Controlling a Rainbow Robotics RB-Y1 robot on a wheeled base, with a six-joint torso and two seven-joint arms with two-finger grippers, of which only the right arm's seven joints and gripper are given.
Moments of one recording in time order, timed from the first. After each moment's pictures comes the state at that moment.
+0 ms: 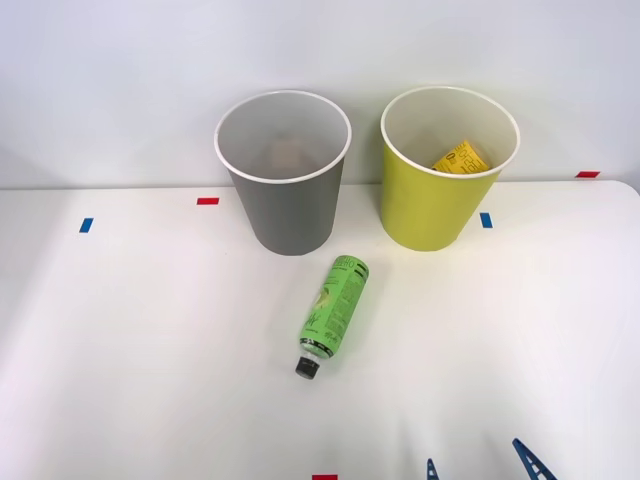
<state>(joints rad) 0.99 -0.28 0.39 -1.90 0.04 -0.65 1.60</state>
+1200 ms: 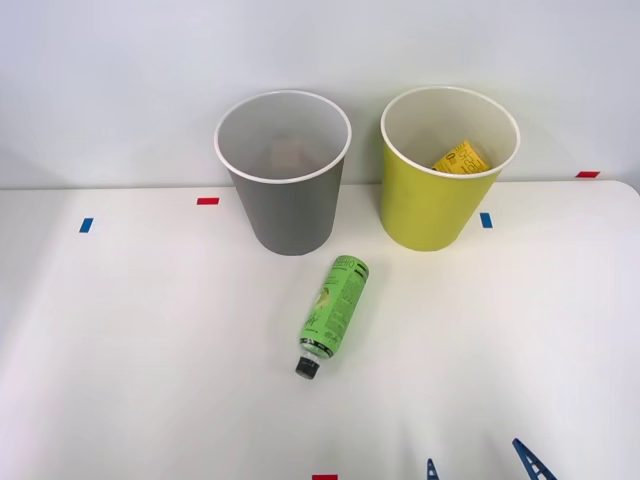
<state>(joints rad) 0.99 -0.28 0.39 -1.90 0.04 -0.65 1.60</state>
